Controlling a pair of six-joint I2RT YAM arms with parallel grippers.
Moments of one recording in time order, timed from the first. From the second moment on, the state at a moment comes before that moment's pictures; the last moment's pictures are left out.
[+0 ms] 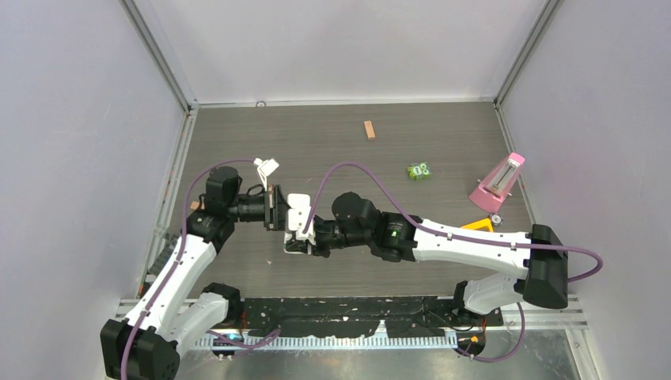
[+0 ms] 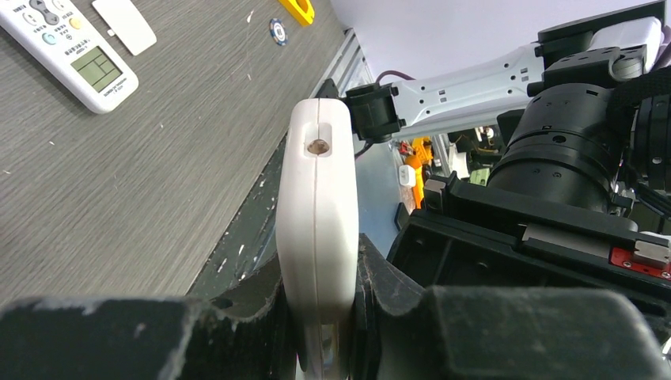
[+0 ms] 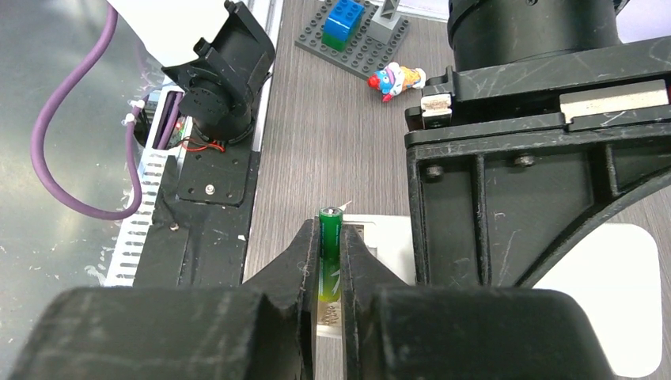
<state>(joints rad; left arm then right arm) -0.27 0.90 0.70 -0.29 1.09 -0.65 1.23 1.38 1.08 -0.01 -0.31 -0.28</state>
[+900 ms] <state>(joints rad) -0.27 0.93 0.70 -0.30 1.05 -0.64 1.23 1.40 1.11 -0.10 -0.25 -0.29</state>
